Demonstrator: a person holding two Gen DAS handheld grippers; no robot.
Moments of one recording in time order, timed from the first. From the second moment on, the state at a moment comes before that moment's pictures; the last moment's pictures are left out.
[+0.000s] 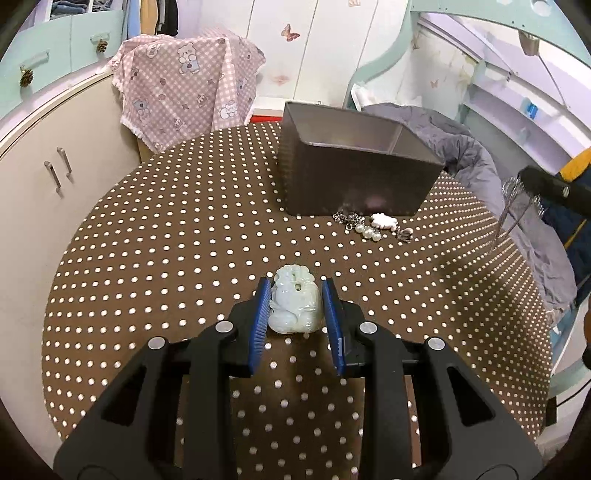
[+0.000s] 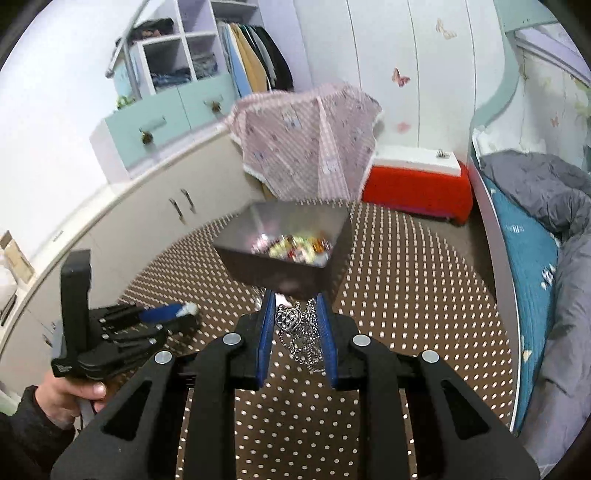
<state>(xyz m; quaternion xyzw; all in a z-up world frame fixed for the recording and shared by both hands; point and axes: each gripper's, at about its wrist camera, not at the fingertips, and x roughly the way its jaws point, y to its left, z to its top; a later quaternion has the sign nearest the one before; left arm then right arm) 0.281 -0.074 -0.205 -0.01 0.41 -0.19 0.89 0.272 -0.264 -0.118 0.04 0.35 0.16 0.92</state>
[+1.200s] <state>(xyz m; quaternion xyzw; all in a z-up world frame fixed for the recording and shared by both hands) 0.378 -0.116 -0.088 0.01 0.32 -0.19 0.93 0.388 -0.251 -0.066 0.07 0.33 0.19 0.92</state>
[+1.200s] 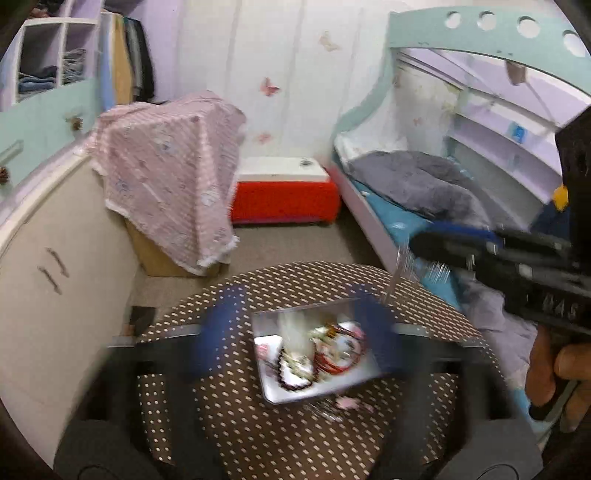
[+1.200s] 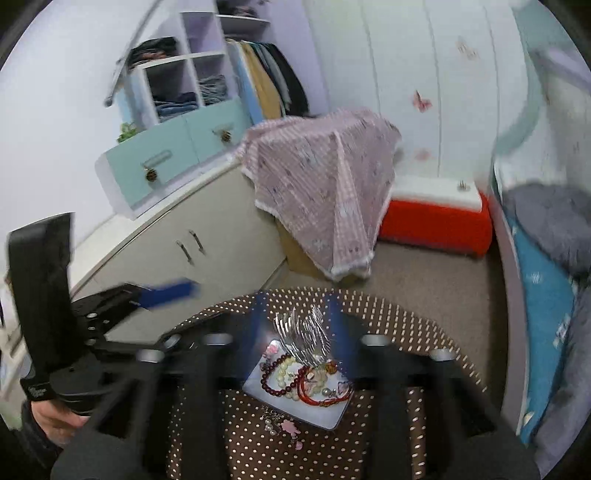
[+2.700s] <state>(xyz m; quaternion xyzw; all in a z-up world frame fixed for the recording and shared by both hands) 0.265 -0.051 -0.133 -0.04 0.32 -0.09 0.94 0.278 -0.267 -0.130 0.06 0.35 0.09 0.93</state>
